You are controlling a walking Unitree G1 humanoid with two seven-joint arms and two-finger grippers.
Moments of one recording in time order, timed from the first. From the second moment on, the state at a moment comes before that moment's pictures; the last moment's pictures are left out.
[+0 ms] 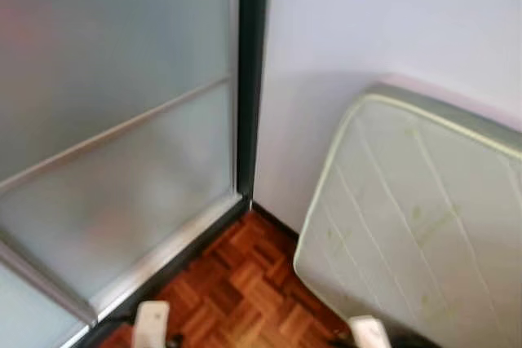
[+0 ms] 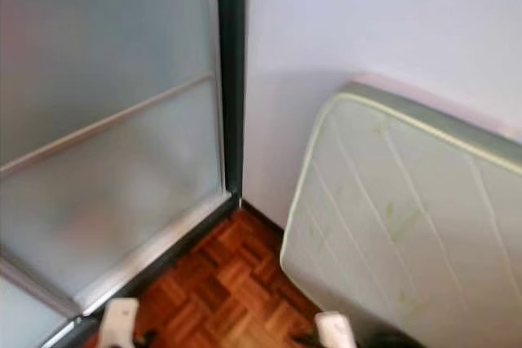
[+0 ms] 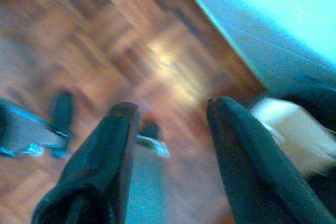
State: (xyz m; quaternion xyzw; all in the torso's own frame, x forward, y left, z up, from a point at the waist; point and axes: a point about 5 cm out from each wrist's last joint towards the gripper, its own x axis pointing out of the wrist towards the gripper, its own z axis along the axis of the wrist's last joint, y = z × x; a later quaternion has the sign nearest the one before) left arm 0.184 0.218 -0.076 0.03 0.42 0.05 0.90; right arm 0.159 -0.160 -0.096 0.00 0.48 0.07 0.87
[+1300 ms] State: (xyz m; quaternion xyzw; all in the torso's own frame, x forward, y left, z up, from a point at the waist) left arm 0.191 0.205 -0.075 0.03 0.42 0.04 0.91; right arm 0.146 -0.173 -0.100 0.00 0.50 0.05 0.86
